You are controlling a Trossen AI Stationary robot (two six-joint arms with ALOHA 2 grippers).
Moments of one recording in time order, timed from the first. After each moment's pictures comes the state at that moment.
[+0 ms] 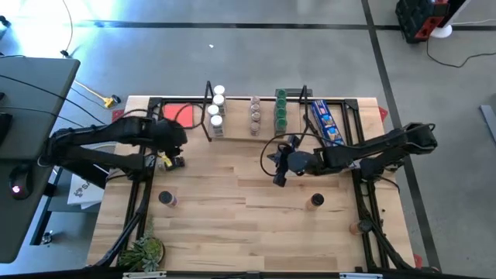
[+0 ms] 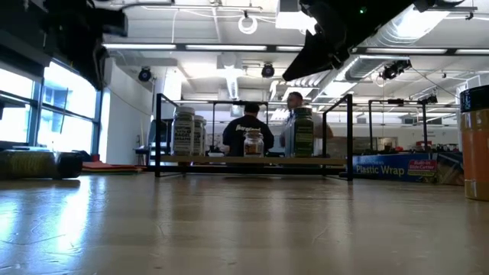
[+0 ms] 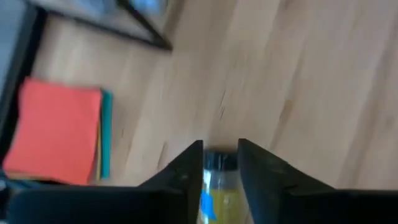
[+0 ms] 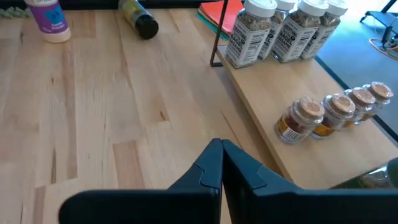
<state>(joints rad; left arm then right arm) 0.18 0.93 0.92 -1.18 -0.19 -0.07 0.16 1.41 0.88 -0.10 0.51 0.15</state>
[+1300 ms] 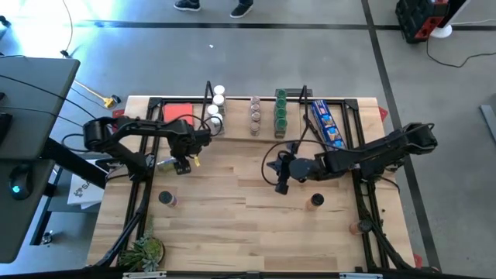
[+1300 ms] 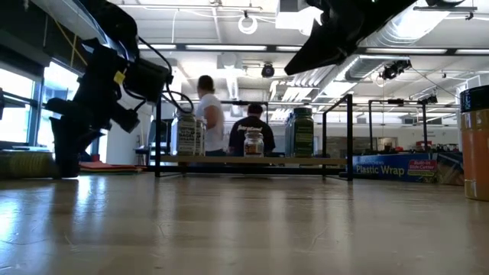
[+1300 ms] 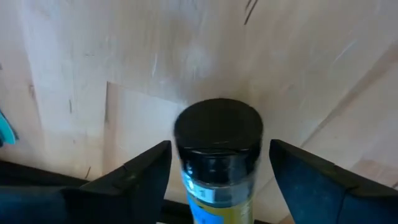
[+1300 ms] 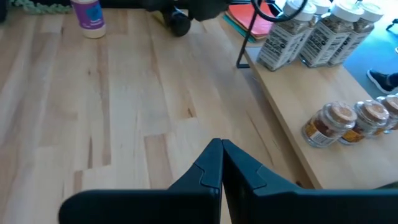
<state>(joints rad) 0.36 1.51 0.78 -1.12 -0.07 0.03 0.23 1.41 0.88 -0.10 0.49 0.15</state>
